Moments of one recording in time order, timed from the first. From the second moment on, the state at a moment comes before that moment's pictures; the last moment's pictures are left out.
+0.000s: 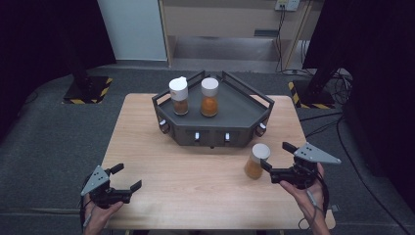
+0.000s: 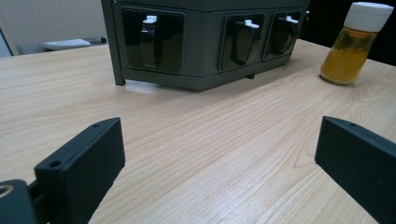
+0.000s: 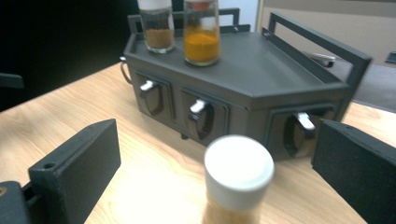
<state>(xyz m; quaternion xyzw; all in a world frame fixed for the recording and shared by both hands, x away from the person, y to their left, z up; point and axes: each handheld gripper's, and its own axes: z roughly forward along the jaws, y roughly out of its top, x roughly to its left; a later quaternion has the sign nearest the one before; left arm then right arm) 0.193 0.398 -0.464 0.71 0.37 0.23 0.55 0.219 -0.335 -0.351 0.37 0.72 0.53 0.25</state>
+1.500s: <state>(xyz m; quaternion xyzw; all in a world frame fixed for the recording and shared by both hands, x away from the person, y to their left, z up) 0.193 0.398 -0.464 0.71 0.37 0.23 0.56 0.191 -0.354 -0.423 0.41 0.72 0.50 0.25</state>
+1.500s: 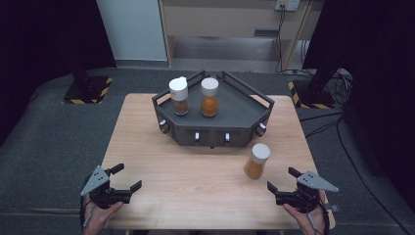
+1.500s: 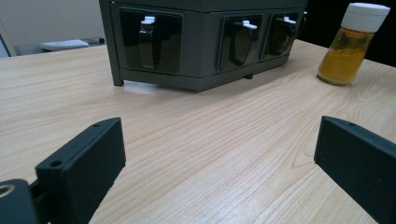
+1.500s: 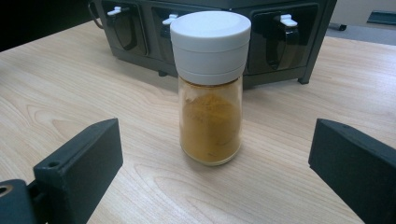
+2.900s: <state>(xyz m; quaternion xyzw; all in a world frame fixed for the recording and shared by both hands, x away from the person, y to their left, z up) 0.193 0.399 -0.464 0.71 0.36 0.23 0.56 0.190 -0.359 -0.425 0.41 0.72 0.51 0.24</state>
